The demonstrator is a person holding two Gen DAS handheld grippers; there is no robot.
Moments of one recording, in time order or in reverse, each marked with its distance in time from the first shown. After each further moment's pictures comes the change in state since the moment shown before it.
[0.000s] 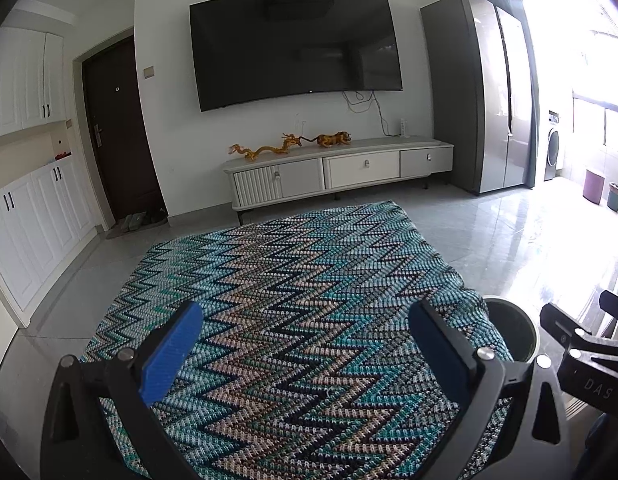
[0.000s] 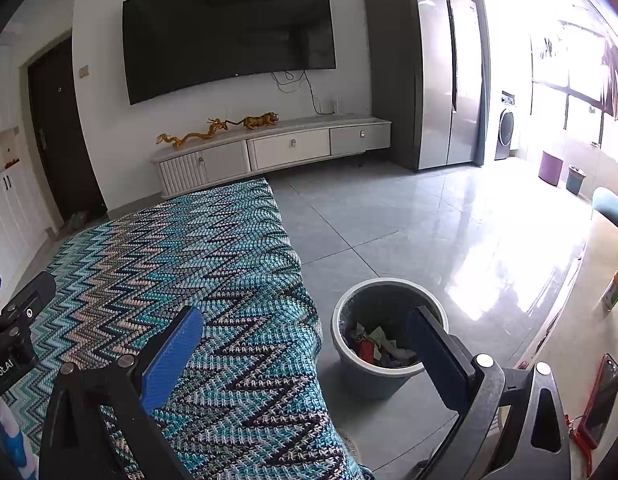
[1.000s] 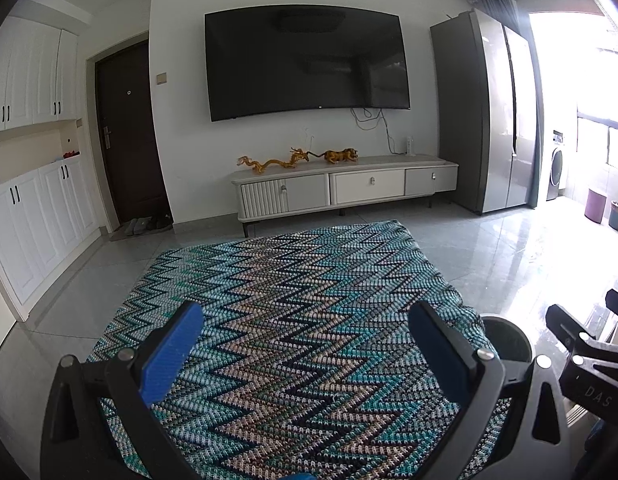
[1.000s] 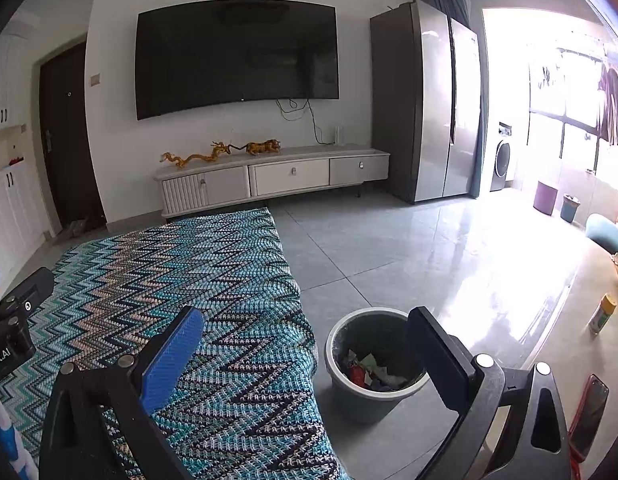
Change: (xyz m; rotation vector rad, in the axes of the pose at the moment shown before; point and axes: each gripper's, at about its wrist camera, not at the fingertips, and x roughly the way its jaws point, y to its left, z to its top) left arm -0.018 0.013 0.003 -0.043 -0.054 0.010; right arm -0.027 0.013 0.005 -0.052 -0.108 -0.024
